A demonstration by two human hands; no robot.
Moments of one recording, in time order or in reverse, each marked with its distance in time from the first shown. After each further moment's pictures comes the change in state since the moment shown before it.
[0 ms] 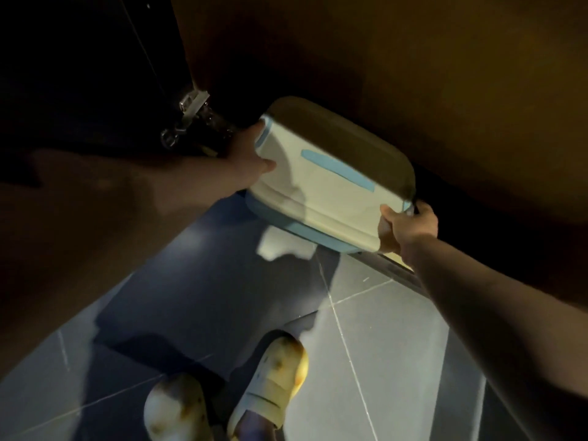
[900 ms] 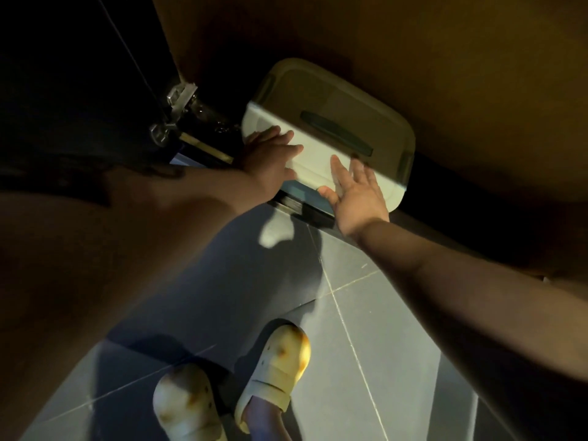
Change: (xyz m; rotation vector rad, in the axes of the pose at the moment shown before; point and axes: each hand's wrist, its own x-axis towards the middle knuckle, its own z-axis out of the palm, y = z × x) left_hand -0.014 0.023 0.027 0.566 -0.171 0.344; right_hand -0.037 -0.023 0.034 -0.857 -0.305 -0.683
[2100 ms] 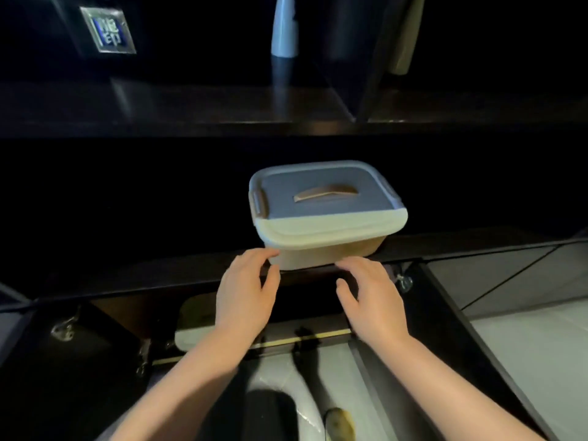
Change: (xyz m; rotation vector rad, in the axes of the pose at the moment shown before) left_hand -0.274 0.484 -0.354 -0.222 0.400 0.390; right_hand -0.494 0.106 -0.425 0.410 0.824 0.185
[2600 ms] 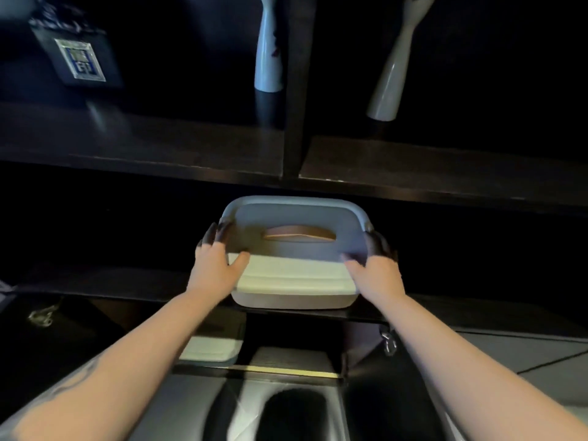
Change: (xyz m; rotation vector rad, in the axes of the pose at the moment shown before) left_hand 0.105 0.005 0.053 0.113 0.017 -0.382; right_hand 0.175 0.110 -0.032 -0.063 -0.232 0.169
